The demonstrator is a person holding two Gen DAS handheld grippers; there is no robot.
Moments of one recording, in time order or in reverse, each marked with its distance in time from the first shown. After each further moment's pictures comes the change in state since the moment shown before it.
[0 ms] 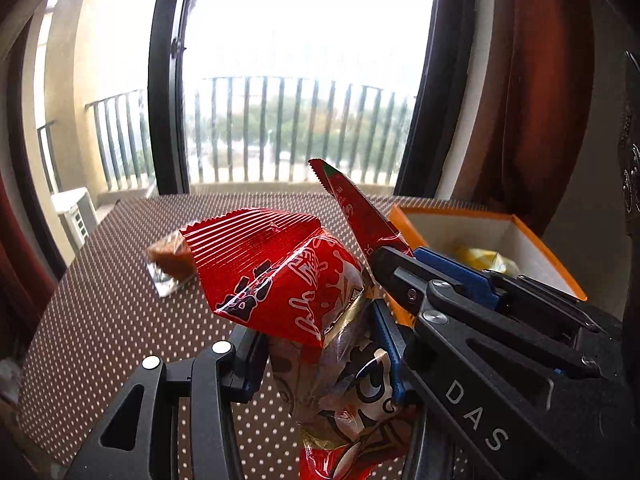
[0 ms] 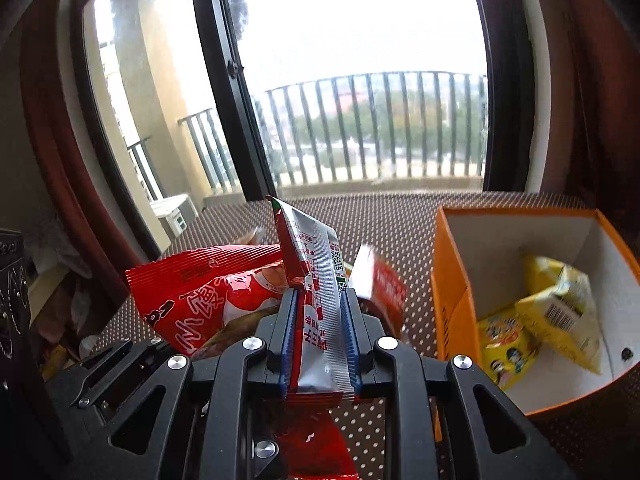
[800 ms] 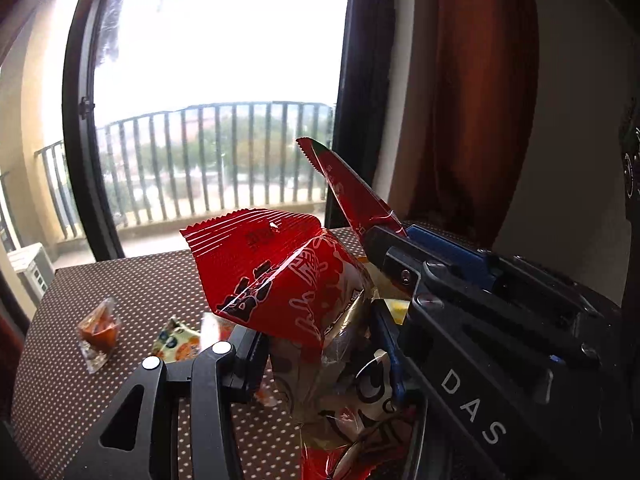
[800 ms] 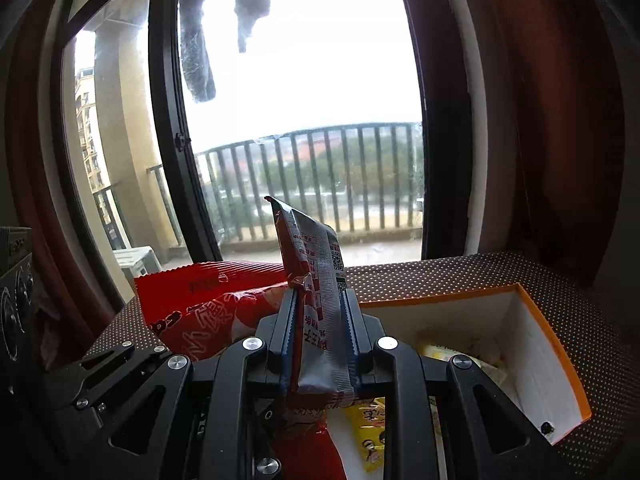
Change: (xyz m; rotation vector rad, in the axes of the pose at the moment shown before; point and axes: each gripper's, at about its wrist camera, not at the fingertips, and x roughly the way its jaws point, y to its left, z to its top) left arm 0.041 -0.104 0.061 0.134 -0.030 -0.156; right arm -0.043 -0.102 0.055 0.016 -0.181 -0.125
